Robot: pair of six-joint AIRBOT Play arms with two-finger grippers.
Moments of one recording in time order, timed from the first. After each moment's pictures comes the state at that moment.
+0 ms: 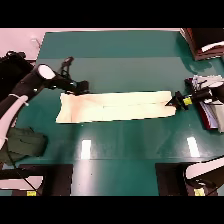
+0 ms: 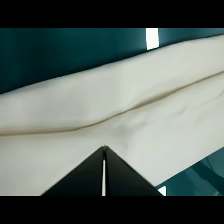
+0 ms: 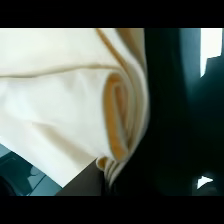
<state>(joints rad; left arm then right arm) -0.27 -1.47 1.25 0.98 -0.91 -1.52 -0.38 -1.71 1.20 -0.83 1.37 1.17</state>
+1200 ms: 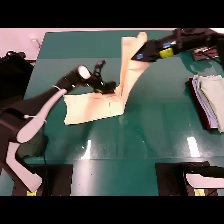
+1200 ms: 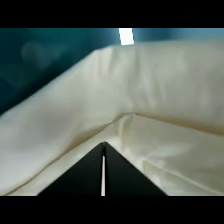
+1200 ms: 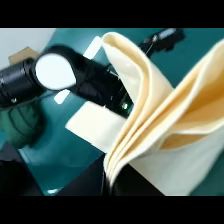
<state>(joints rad) -0.40 -1.78 1.62 0.94 -0.92 -1.57 0.27 -1.43 1.78 -0.75 1.32 1.38</state>
